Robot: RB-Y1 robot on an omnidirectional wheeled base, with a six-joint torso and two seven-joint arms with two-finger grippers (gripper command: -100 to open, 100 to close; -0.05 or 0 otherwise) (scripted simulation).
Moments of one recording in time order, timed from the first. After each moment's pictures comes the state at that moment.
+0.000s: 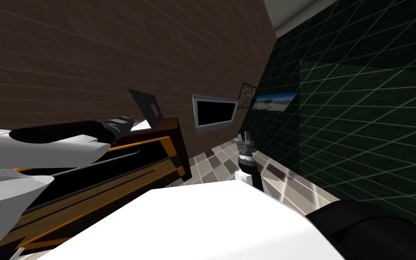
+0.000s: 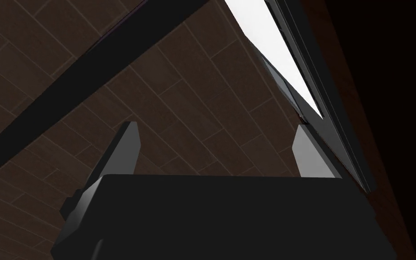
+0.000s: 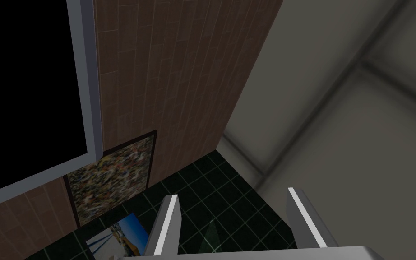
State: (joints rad) left arm 0.03 0.91 0.51 -2.47 0.28 1.31 0.08; right arm 0.49 -0.03 -0.02 -2.24 -0.08 -0.56 -0.04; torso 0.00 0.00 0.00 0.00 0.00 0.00
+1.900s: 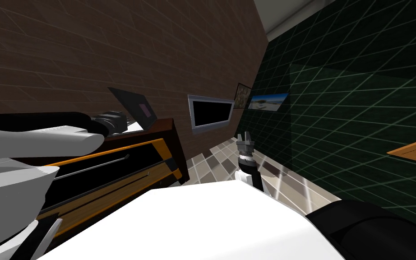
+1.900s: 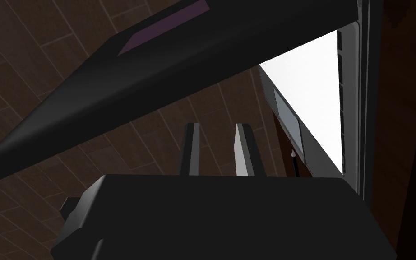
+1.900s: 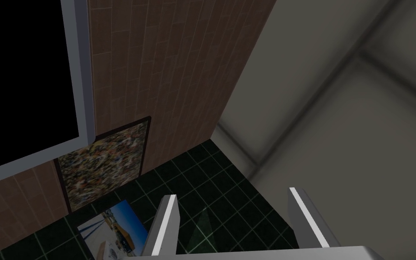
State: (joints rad) left arm -0.09 0.85 0.57 -2.36 0.34 1.32 0.19; right arm 0.49 -0.03 -0.02 -2.24 -0.08 -0.56 -0.04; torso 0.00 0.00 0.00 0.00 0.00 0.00
